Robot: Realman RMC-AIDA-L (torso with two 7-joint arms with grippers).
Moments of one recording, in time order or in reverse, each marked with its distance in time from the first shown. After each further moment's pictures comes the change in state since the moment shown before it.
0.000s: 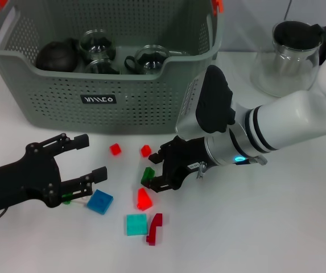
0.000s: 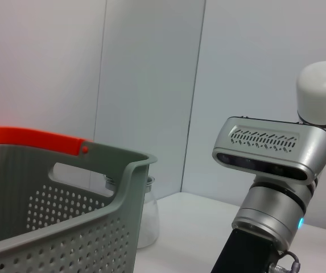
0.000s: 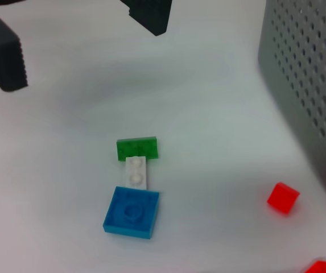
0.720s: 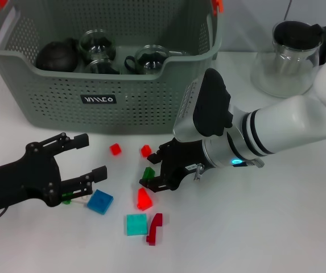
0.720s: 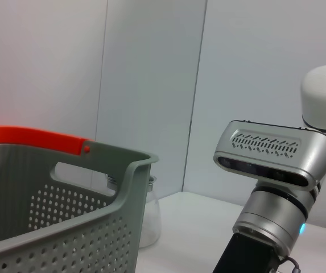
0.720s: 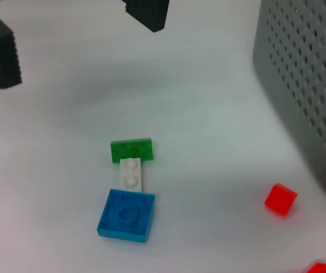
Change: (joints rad) left arm -0.001 0.000 0.000 0.000 0.000 -0.005 0.000; right arm -0.002 0.003 -0.054 0.015 0.064 0.049 -0.014
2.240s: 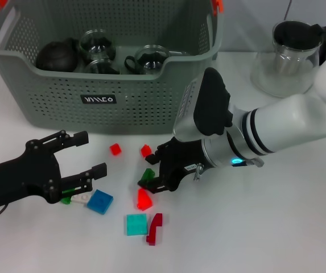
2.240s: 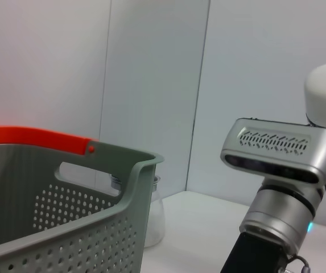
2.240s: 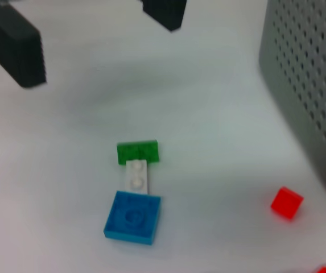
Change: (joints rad) left arm -0.006 0.002 0.000 0.000 -0.002 -0.011 -0.005; right arm 0.012 -0.007 -0.018 0.011 0.038 -0.013 -0.017
